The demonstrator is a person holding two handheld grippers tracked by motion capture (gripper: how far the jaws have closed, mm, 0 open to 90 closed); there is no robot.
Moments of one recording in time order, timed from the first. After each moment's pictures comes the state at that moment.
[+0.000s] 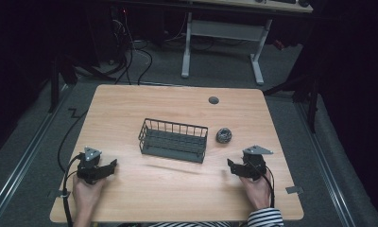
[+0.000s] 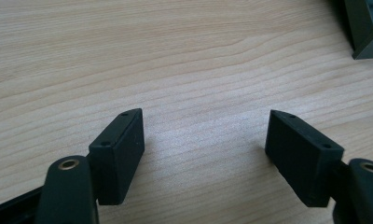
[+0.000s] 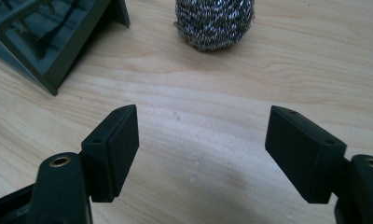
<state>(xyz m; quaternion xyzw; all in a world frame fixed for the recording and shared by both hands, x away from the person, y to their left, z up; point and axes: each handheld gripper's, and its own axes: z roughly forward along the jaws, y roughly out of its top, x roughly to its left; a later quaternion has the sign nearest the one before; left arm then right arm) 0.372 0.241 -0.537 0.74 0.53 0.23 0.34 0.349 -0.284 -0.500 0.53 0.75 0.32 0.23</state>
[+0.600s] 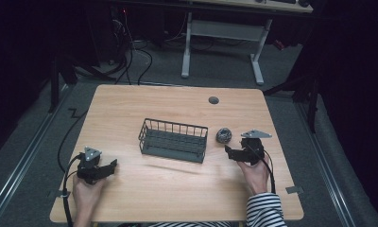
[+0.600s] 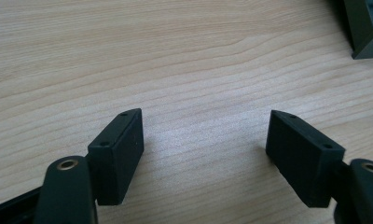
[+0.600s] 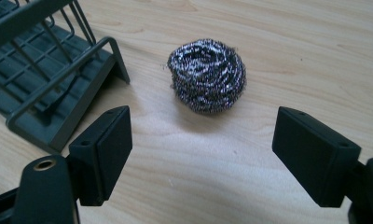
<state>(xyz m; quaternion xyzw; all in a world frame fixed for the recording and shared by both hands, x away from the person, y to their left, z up) 0.372 0.241 -0.538 0.74 0.53 0.23 0.34 0.387 -0.279 -0.471 0.53 0.75 0.33 0.23</state>
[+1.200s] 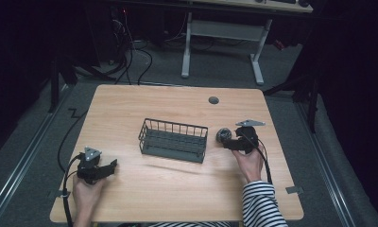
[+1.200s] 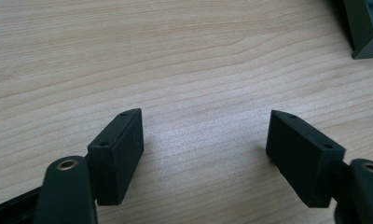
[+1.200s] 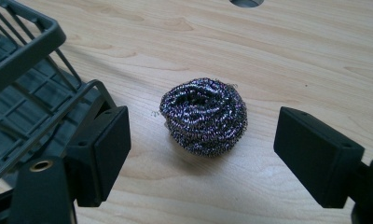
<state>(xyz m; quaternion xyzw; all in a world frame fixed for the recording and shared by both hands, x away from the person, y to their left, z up) 0.372 0.241 -0.538 0.74 0.53 0.23 0.34 0.424 -0.268 -0.467 0.54 0.75 0.33 0.22</state>
